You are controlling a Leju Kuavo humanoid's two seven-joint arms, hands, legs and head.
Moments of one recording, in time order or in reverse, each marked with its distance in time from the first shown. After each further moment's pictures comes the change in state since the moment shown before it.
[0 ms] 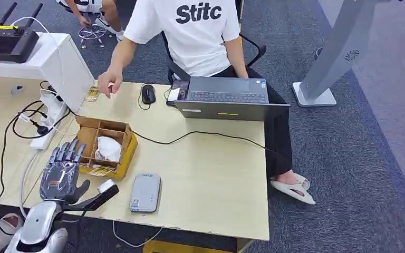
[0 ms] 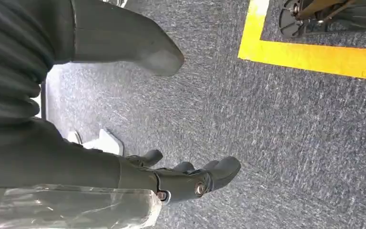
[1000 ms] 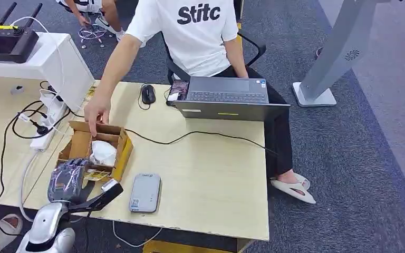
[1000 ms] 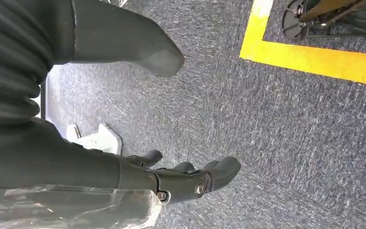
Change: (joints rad) left arm -0.004 -0.049 0.015 0.053 0.077 -0.020 -0.041; right arm -0.001 -0.002 0.025 0.000 0.005 0.013 0.001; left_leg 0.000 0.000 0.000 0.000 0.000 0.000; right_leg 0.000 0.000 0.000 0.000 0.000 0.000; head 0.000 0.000
